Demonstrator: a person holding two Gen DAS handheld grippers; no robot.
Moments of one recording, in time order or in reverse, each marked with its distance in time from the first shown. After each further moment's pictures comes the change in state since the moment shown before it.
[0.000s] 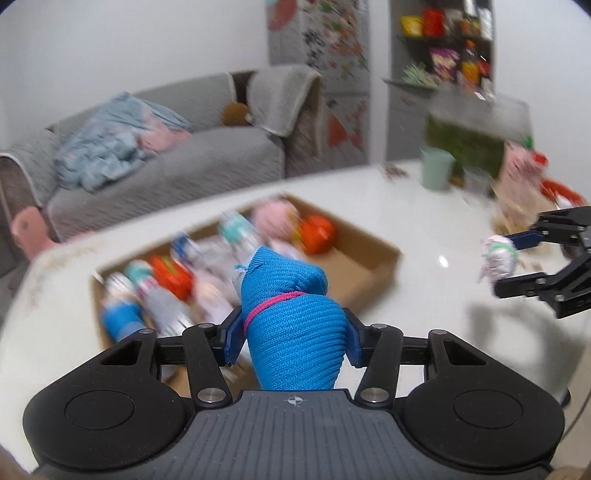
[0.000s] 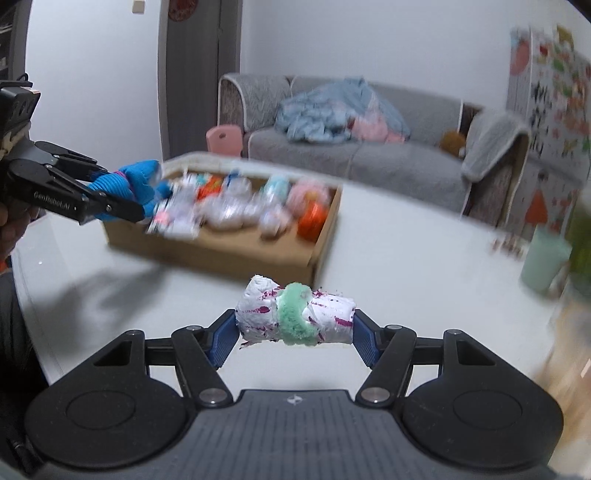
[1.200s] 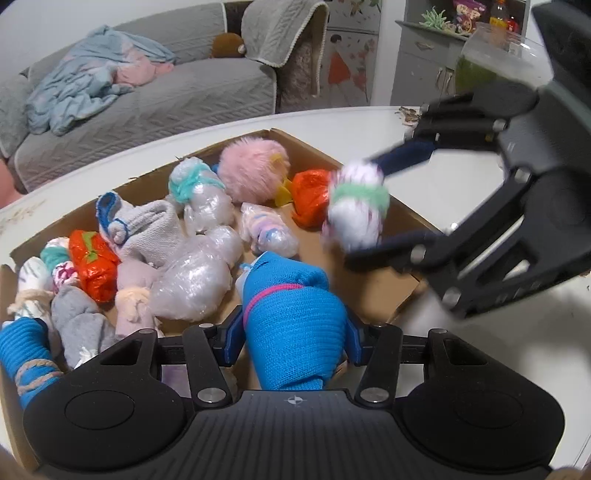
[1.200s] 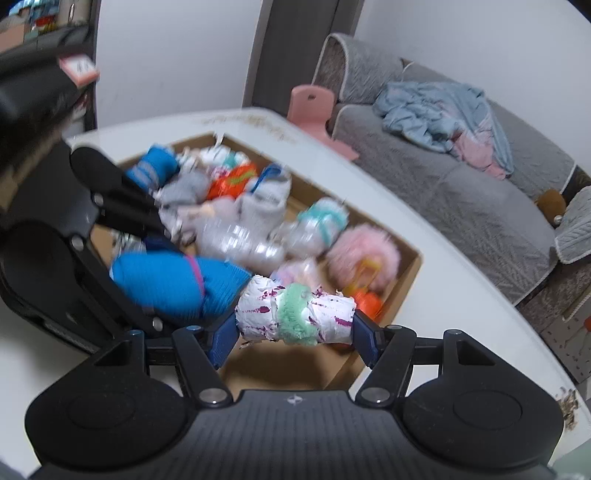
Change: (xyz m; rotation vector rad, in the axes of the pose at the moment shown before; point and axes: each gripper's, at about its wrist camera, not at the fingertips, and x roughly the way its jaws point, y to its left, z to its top) left arm 0.130 -0.003 0.015 -0.031 0.233 -0.070; right arm 0.159 0.011 0.080 -0.368 0.156 0.204
